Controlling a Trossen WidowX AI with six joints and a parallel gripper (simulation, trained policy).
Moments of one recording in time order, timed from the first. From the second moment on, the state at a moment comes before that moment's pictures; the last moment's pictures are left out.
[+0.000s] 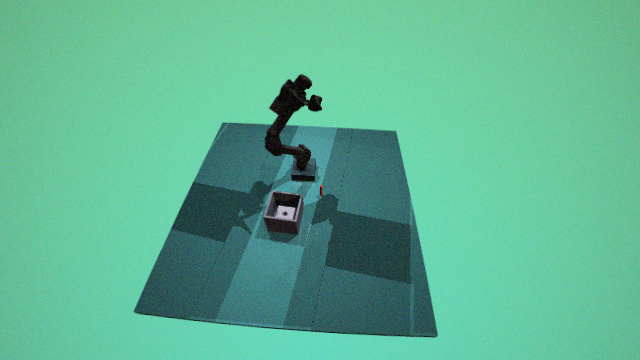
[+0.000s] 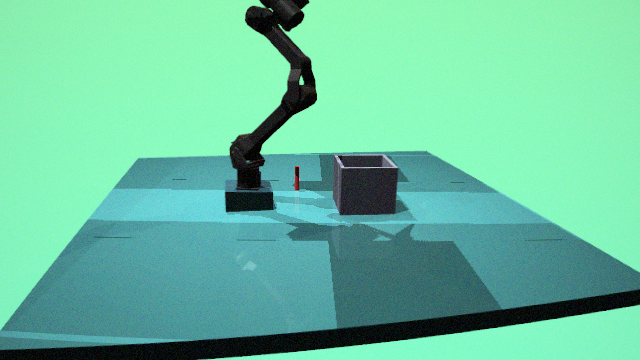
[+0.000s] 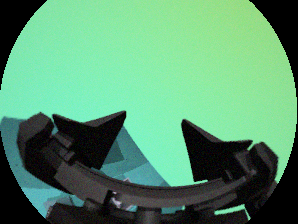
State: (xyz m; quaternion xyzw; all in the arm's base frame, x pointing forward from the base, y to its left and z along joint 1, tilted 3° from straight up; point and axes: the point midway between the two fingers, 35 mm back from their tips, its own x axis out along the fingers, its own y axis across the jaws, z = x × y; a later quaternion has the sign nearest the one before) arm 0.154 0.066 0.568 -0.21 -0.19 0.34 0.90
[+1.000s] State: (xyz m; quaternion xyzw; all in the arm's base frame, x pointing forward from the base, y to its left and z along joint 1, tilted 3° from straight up) arm 0.090 0.106 0.640 0.07 -0.32 0.23 0.92
